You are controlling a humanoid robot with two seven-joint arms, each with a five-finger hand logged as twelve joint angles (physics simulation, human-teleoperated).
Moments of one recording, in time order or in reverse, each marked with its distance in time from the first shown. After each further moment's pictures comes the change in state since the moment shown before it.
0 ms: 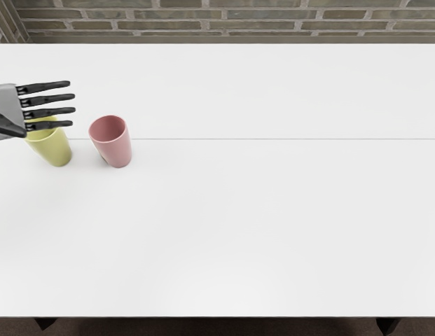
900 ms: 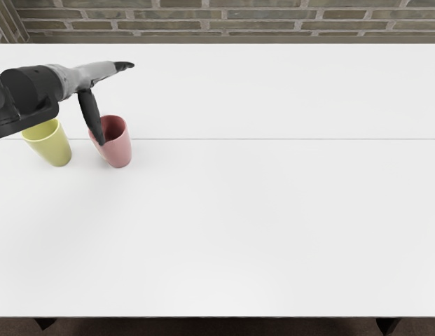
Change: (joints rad) left arm -0.219 -0.479 0.015 -0.090 1.498 0.465 0.166; right arm -0.002 0.000 -0.003 -0.002 0.000 -0.001 -0.001
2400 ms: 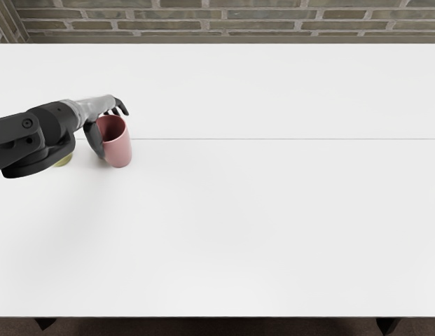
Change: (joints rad) left arm 0.014 -0.070 0.175 0.030 0.083 0.114 0.077; right arm 0.000 0.000 0.000 0.000 0.000 0.000 0.000
